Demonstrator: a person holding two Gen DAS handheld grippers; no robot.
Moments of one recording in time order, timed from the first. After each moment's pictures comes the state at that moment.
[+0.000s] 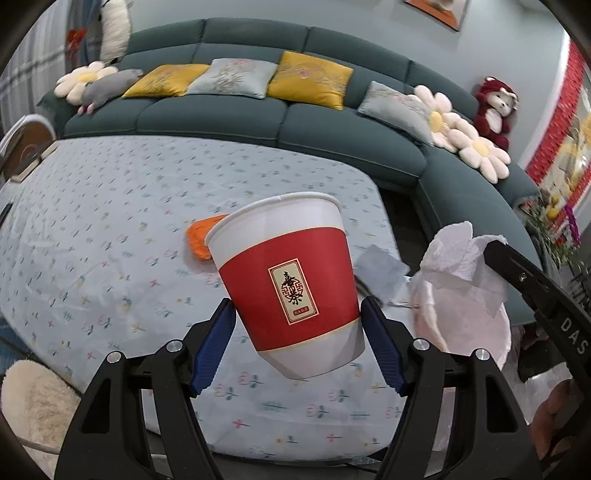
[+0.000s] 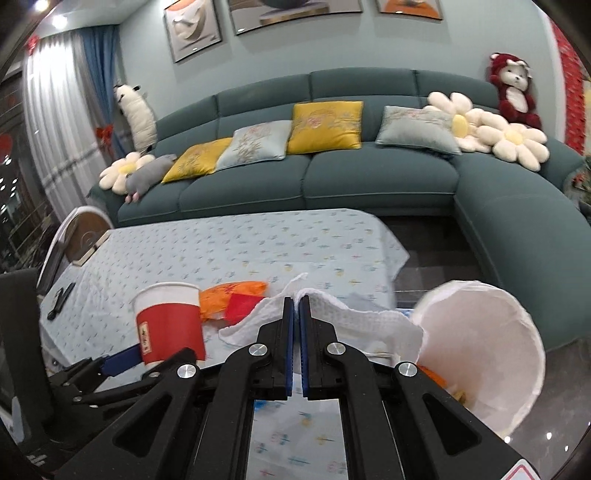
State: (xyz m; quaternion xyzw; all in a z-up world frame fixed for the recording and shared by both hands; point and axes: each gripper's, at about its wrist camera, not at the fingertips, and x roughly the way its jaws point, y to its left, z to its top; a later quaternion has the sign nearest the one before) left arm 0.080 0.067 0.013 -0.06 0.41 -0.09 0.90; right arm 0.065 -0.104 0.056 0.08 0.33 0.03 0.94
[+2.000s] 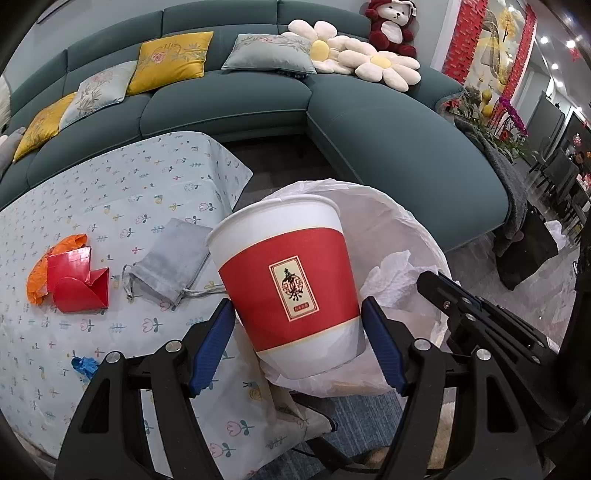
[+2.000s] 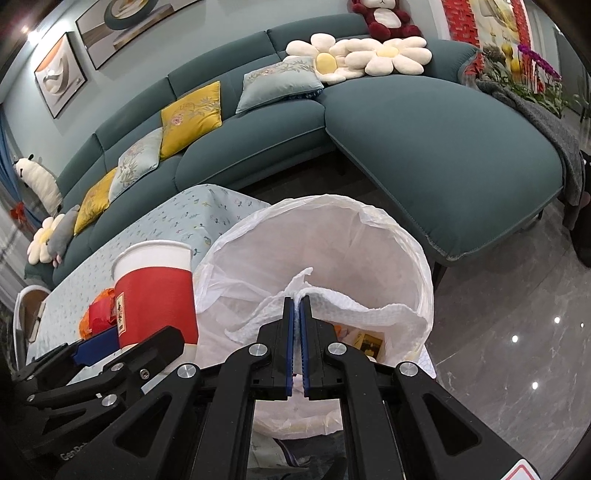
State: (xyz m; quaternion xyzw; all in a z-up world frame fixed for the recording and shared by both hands) left arm 0.082 -0.159 -0.033 0.06 0.45 -0.25 0.86; right arm 0.024 -0.297 -0.045 0.22 0.38 -0.13 0.89
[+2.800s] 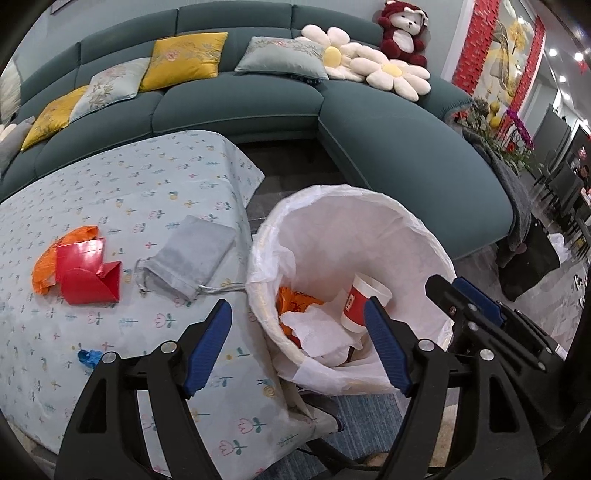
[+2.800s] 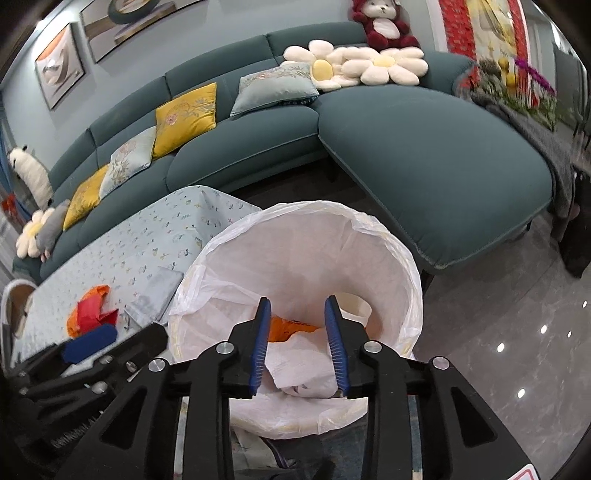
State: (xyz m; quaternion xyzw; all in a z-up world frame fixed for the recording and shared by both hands) left arm 0.082 -0.136 -0.025 0.04 0.44 -0.23 0.87; right arm 0.022 -0.284 -0.038 0.18 0.37 -0.15 0.90
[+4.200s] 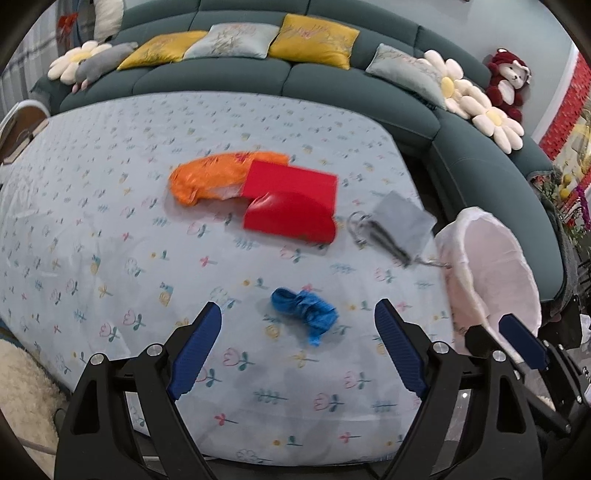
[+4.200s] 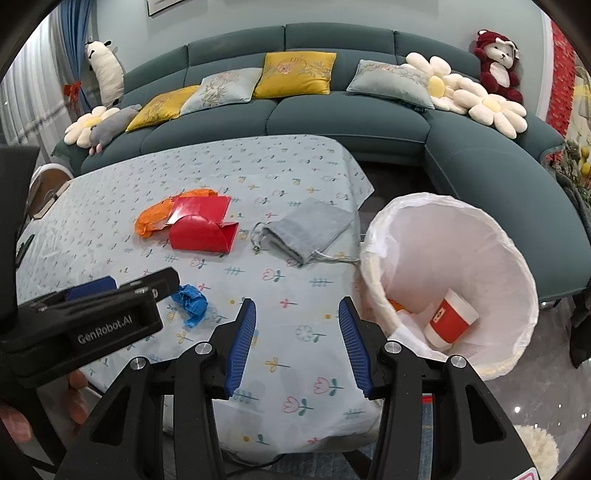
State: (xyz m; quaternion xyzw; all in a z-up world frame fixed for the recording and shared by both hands) left arm 0.096 0.061 -0.062 -0.05 0.48 -0.08 0.87; right arm 0.040 -0.099 -0.035 0.04 0.42 -0.02 0.91
